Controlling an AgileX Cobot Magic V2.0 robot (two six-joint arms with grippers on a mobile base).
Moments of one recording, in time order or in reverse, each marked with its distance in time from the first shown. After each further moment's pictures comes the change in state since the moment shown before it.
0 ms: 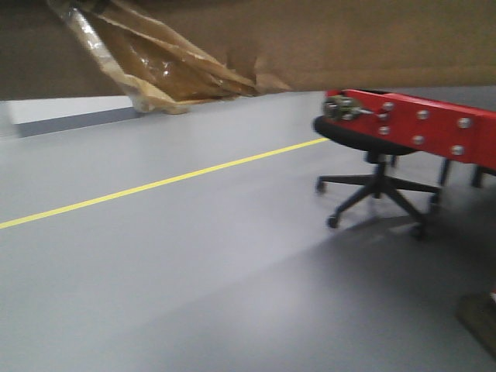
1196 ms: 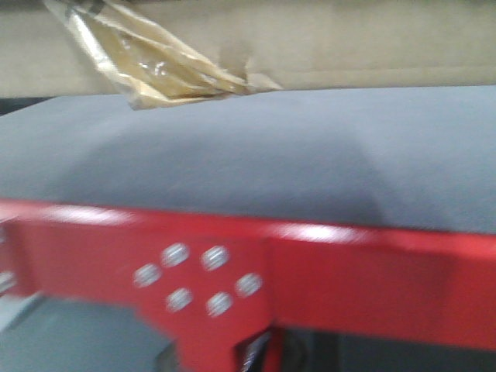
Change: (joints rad) left arm 0.000 0.002 0.000 0.055 -0.008 0.000; right arm 0.000 0.000 0.002 0.002 -0.012 0.000
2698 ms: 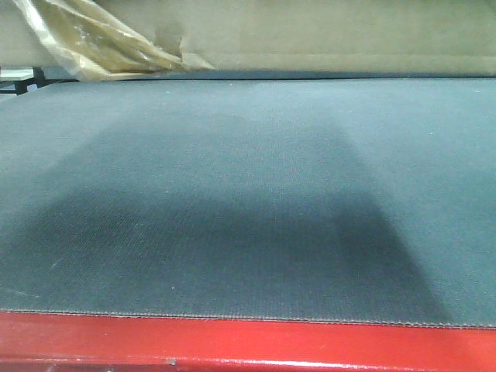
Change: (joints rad) left arm -0.011 0.002 0.000 0.176 -0.038 0.000; right arm 0.004 0.002 0.002 0.039 -0.034 -0.002
